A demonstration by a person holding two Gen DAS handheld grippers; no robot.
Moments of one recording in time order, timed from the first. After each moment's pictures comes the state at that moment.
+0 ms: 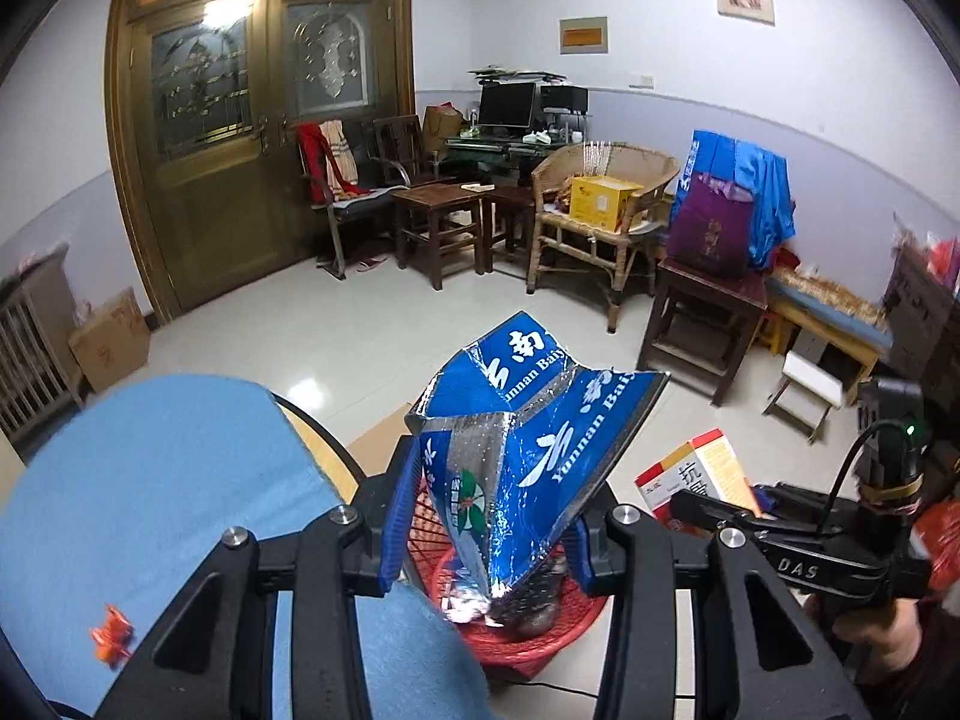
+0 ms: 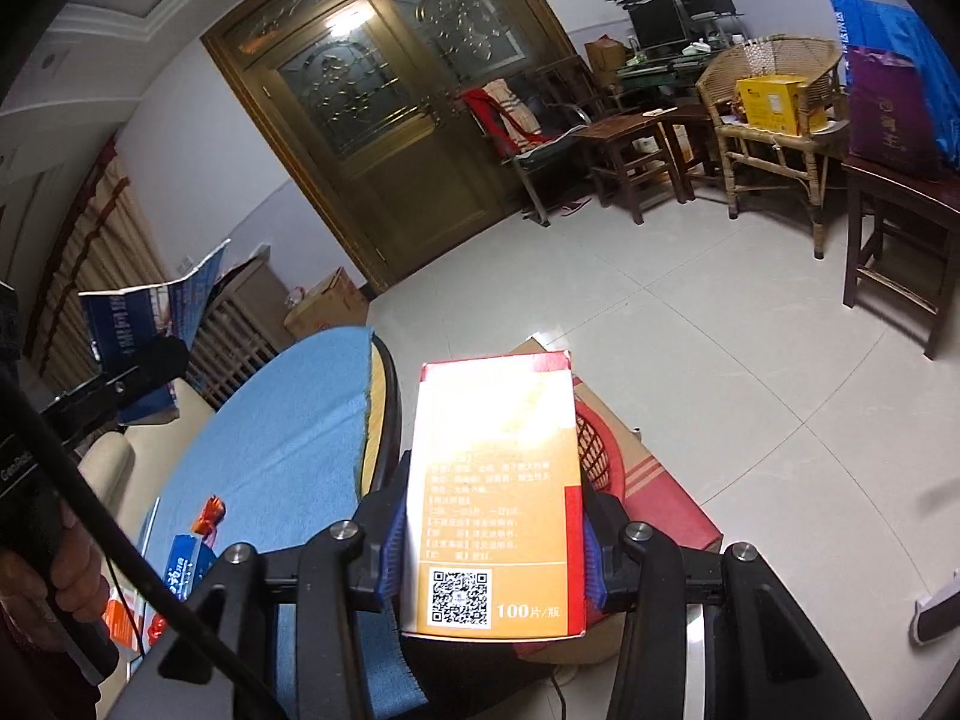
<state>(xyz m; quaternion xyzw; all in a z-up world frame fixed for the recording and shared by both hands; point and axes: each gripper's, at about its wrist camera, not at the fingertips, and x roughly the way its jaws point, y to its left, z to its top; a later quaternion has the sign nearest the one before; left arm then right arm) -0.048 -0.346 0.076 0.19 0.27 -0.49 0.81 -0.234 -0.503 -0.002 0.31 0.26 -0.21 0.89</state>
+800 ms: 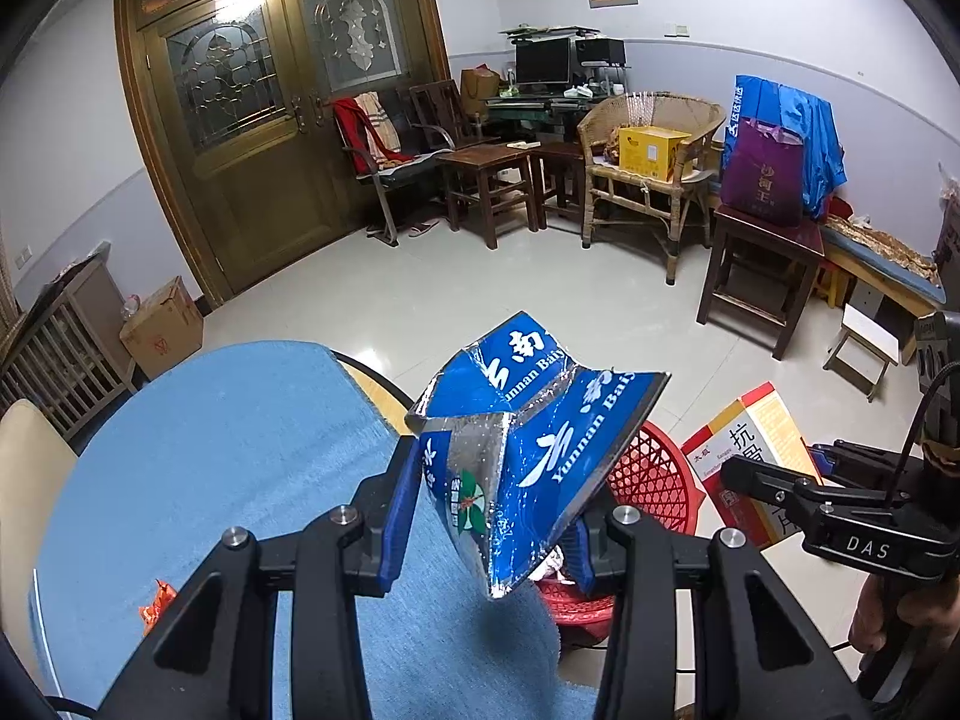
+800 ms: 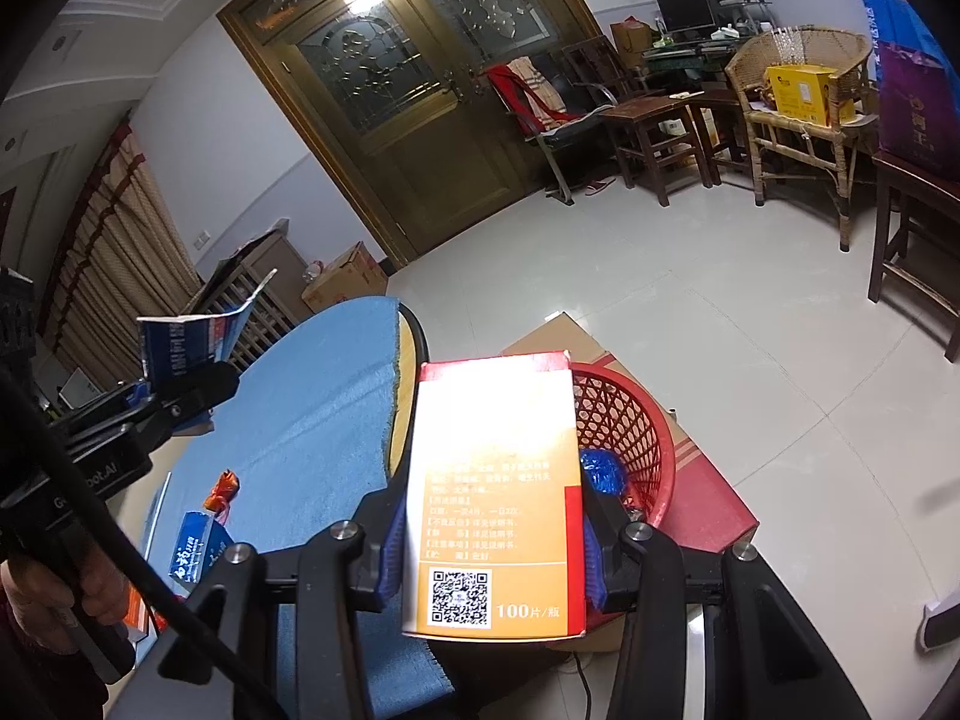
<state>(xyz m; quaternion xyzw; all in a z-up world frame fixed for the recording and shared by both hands) -0.040 -0.344 0.048 0.24 0.29 -0.42 0.83 -0.204 -0.491 -0.013 0.30 0.28 -0.17 0.89</state>
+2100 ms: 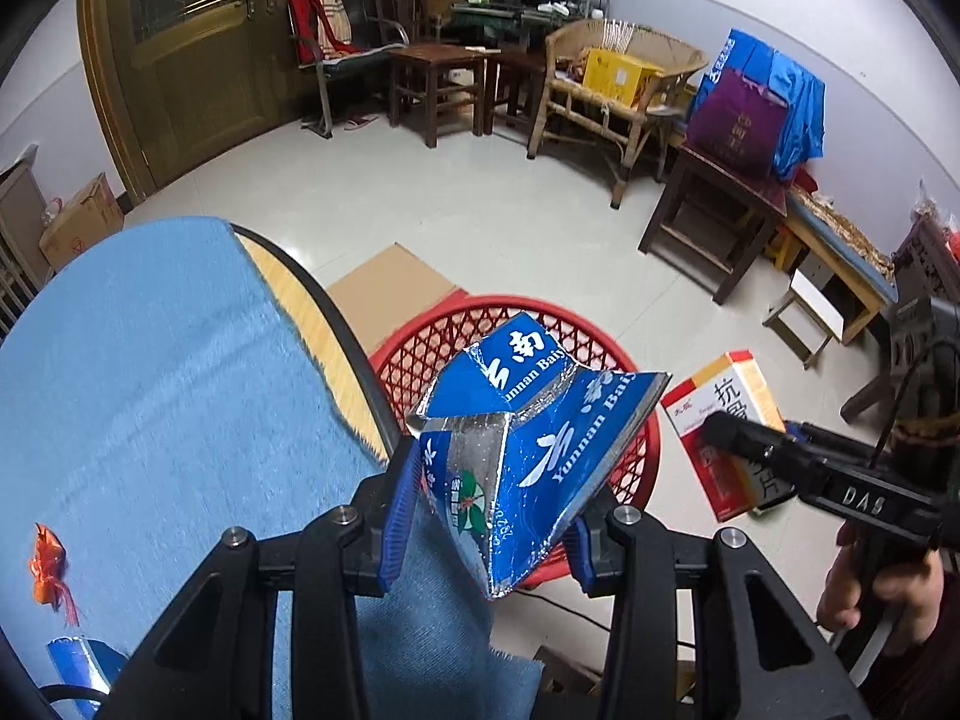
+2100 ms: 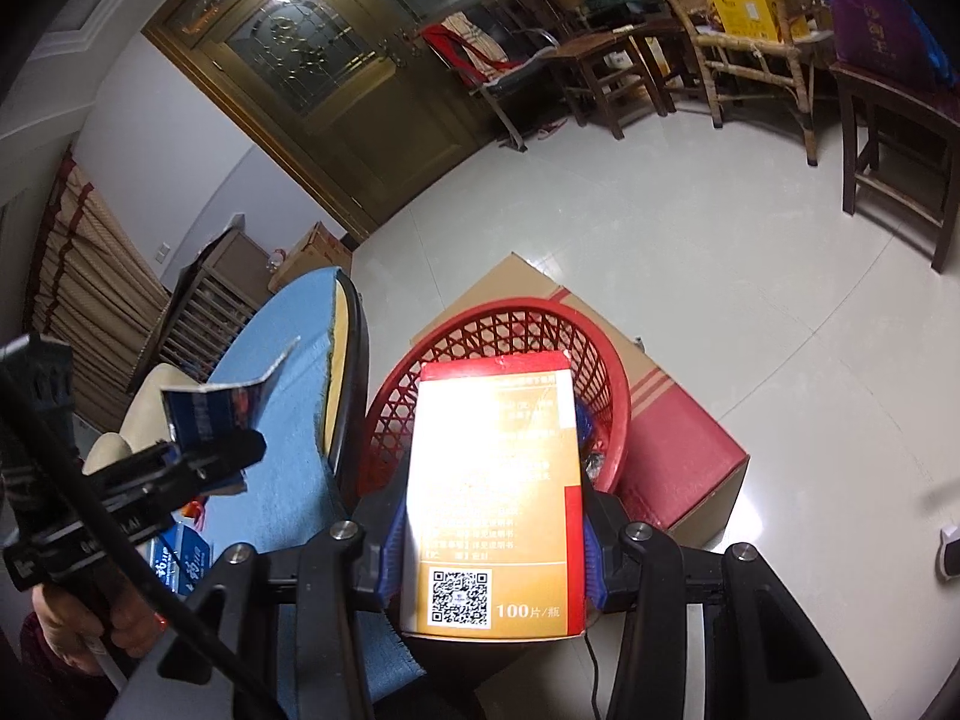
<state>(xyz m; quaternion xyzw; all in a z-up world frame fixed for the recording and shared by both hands) -0.015 -0.379 -0.028 0.22 0.43 -0.46 0.74 -0.199 -0.527 -0.066 0.38 0.32 -0.19 0.85</state>
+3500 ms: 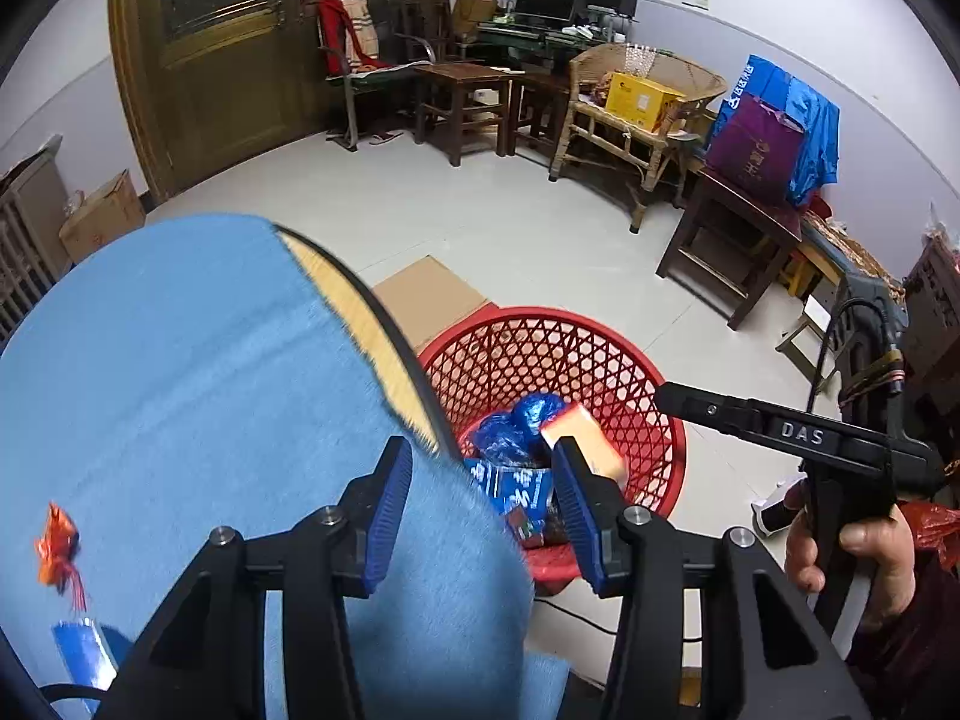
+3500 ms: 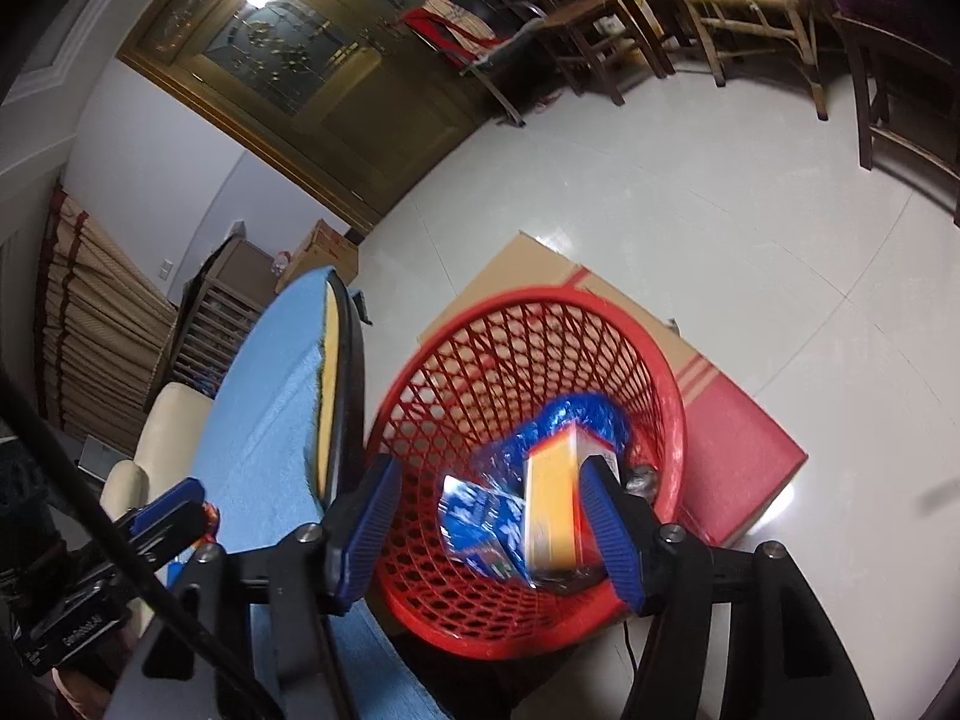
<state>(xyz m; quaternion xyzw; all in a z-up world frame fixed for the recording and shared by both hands) -0.008 -0.344 -0.022 0.19 0.41 -0.45 0.77 -0.155 -0.541 -0.100 0.42 0.33 -0.17 0.83</state>
